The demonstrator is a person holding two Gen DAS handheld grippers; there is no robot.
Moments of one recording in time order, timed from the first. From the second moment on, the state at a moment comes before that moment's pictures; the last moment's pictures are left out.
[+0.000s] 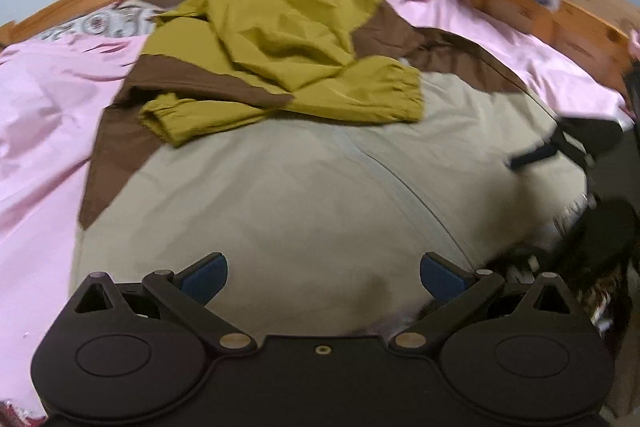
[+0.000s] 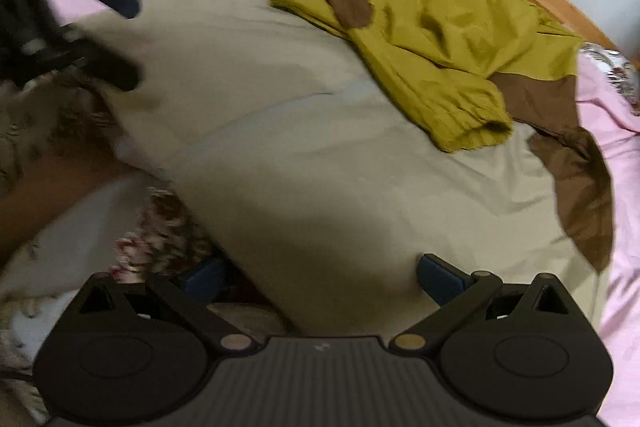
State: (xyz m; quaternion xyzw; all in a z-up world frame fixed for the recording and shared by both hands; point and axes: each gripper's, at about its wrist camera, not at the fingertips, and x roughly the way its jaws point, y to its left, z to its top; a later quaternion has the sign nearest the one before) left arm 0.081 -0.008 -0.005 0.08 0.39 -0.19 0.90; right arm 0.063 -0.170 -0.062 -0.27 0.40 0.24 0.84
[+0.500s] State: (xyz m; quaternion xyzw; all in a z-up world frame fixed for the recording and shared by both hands) left arm 0.081 -0.042 -0.013 0.14 0.37 -0.23 0.89; right arm 0.071 -0.214 -0.024 -0.14 0.32 0.21 0.91
